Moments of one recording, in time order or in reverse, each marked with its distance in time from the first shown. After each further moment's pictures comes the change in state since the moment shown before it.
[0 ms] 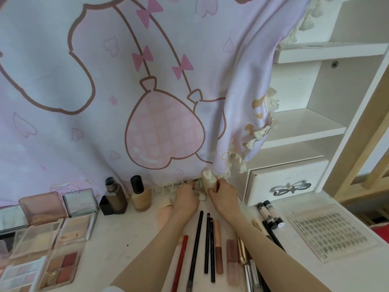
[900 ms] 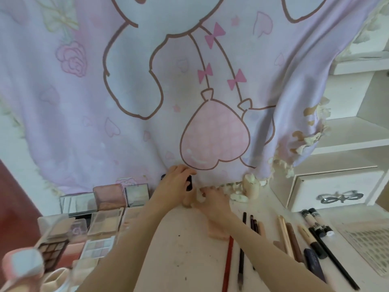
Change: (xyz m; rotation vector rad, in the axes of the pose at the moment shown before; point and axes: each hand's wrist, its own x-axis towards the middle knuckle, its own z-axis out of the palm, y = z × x) left_hand -0.034 -0.055 -0.161 0.456 0.150 0.430; right_hand -0.047 -0.091 0.078 -0.271 -0.274 -0.272
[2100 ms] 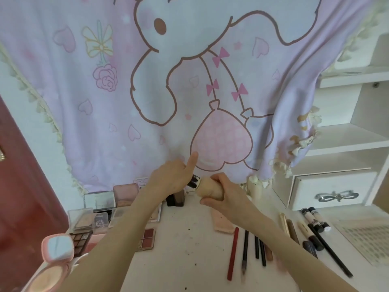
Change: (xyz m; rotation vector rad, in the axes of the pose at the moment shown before) left_hand -0.037 0.064 -0.116 -0.102 -0.125 -0.404; right_hand -0.097 -0.041 -0.094 0.384 0.009 -0.305
